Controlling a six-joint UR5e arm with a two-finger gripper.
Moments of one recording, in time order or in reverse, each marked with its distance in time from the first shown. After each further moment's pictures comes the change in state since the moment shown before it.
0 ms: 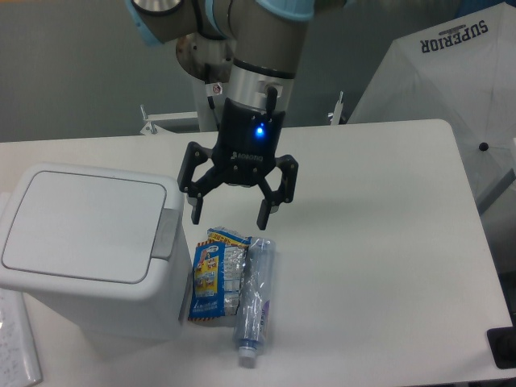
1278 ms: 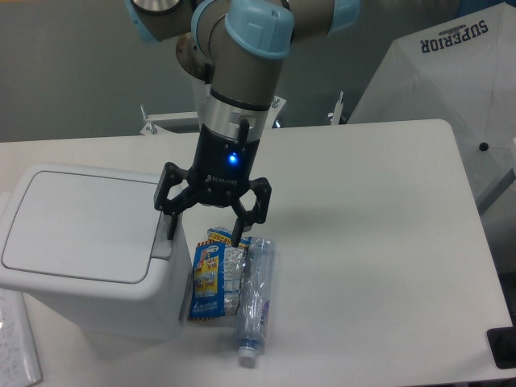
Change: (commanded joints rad) arm -0.037 -0.022 -0.017 0.003 0.005 -0.003
